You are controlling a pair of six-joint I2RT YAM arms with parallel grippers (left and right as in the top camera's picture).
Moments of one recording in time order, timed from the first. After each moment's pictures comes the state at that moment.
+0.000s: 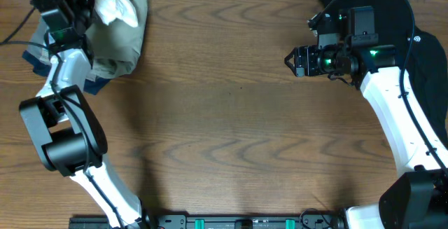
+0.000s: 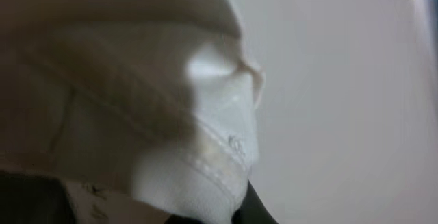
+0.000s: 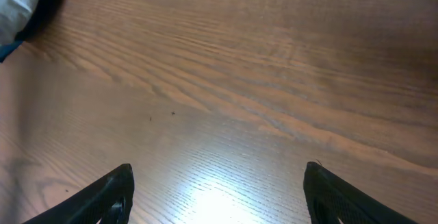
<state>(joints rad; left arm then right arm) 0.34 2.09 1.49 0.35 0.34 -1.03 0.12 1.61 1.36 -0.74 -0.39 0.05</state>
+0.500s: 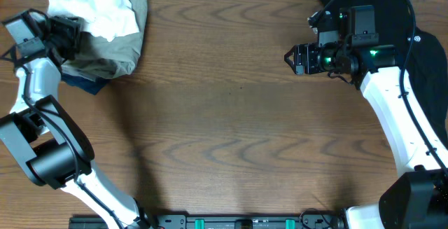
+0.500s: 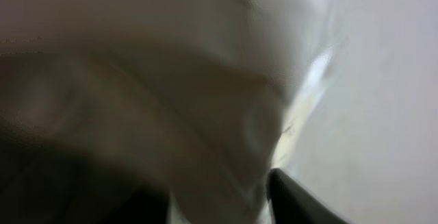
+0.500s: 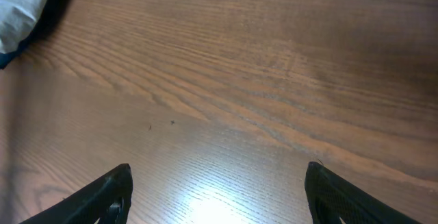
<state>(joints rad) 0.50 2.04 1.50 -0.16 0.54 -0.90 0.12 1.61 1.36 -0.70 -0.39 0.05</state>
